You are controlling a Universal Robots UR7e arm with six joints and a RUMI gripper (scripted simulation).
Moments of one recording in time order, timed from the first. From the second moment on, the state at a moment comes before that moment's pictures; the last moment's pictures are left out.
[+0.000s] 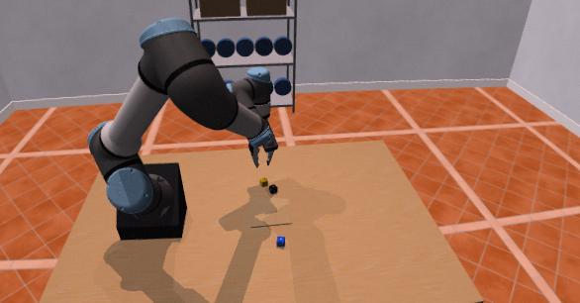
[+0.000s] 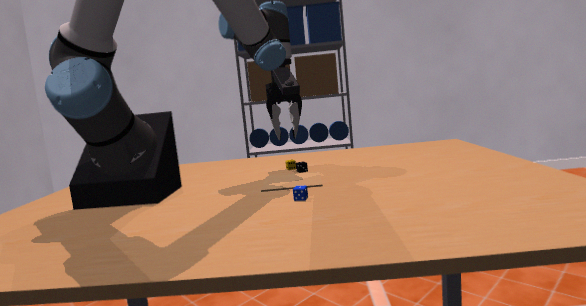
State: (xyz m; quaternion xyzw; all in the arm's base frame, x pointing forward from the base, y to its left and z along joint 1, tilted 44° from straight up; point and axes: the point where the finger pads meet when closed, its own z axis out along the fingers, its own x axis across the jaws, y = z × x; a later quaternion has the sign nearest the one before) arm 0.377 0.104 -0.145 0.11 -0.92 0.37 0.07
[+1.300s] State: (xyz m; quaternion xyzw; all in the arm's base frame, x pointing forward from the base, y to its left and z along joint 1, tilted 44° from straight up) arm 0.377 0.084 -0.167 0.11 -0.92 0.37 0.07
